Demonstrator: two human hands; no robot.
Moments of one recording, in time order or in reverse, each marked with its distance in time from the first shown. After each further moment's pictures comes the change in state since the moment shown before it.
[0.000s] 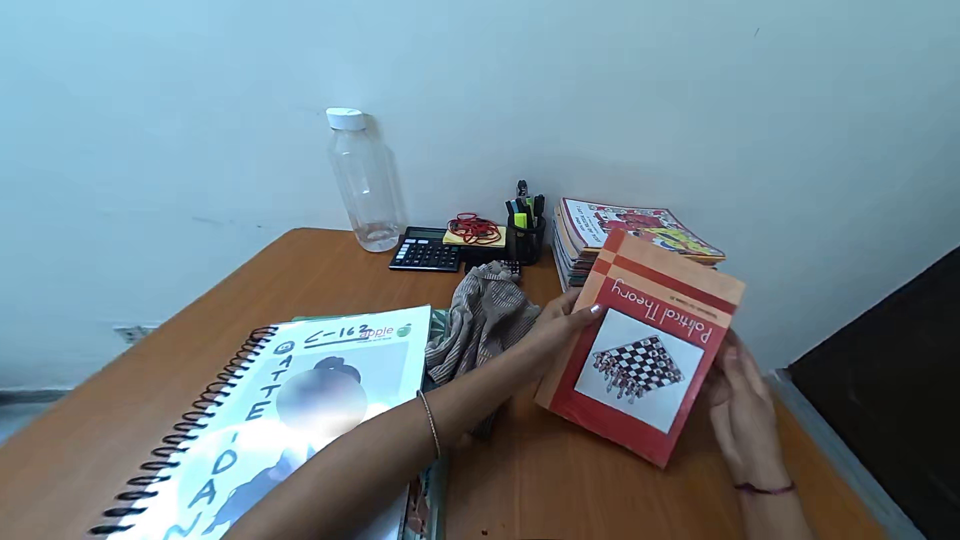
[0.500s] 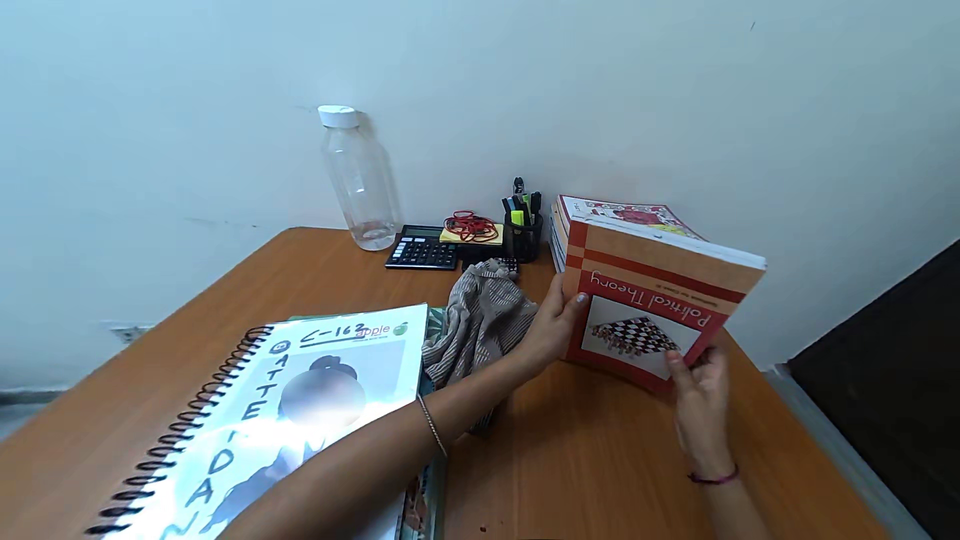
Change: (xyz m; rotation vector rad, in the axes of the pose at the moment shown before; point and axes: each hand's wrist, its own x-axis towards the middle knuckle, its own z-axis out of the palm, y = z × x) left_hand -0.001 -0.019 -0.007 0.305 0.067 0.299; right_hand -0.020 0.008 0.040 -0.060 -0.008 -0.166
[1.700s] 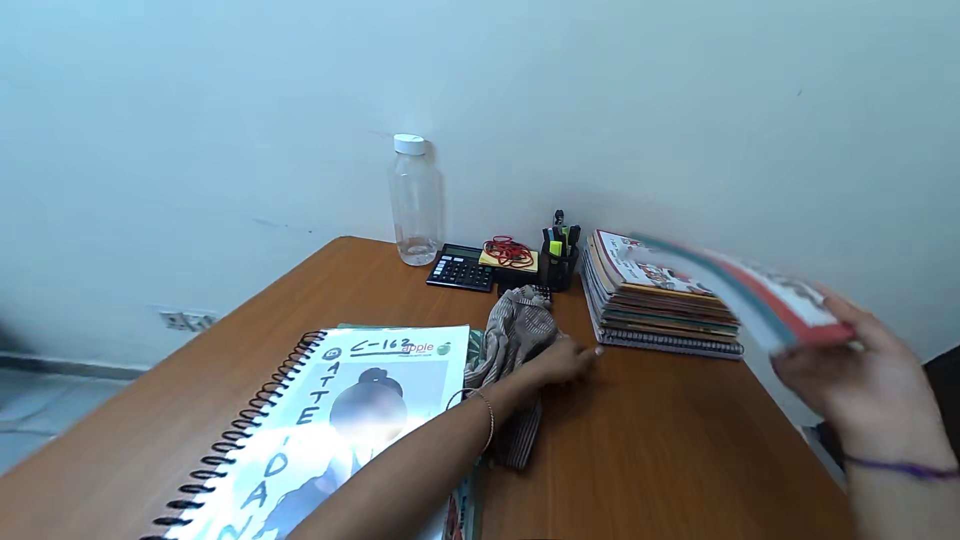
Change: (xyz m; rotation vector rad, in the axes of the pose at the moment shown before) left_hand 0.036 -0.030 -0.050 0.472 -0.368 -0.480; right_hand 0.091 -0.130 0.010 0.482 0.032 0.397
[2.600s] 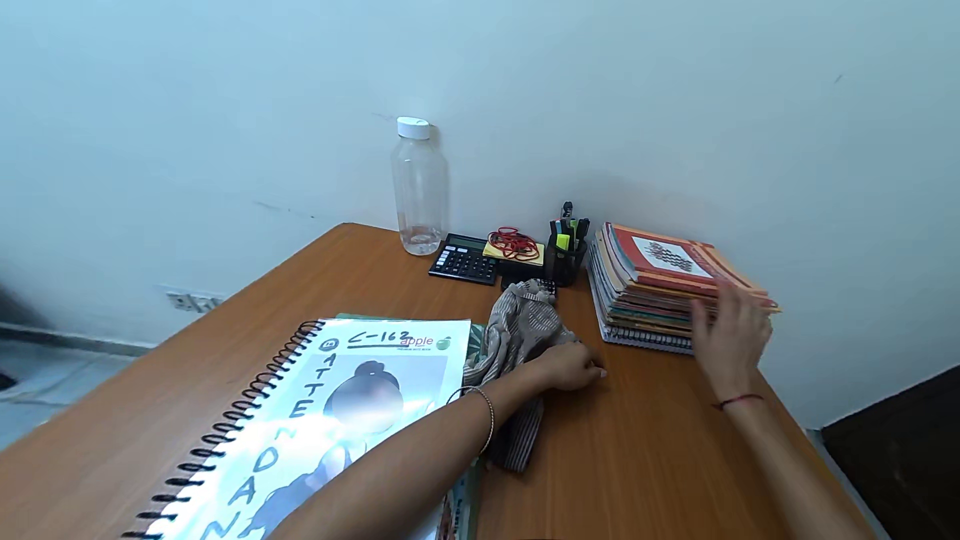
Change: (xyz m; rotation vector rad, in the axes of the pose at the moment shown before) left_hand 0.003 0.000 -0.001 0.338 -0.105 0.122; right_hand 0.095 0.118 -0.034 -1.571 -0.130 -0.870
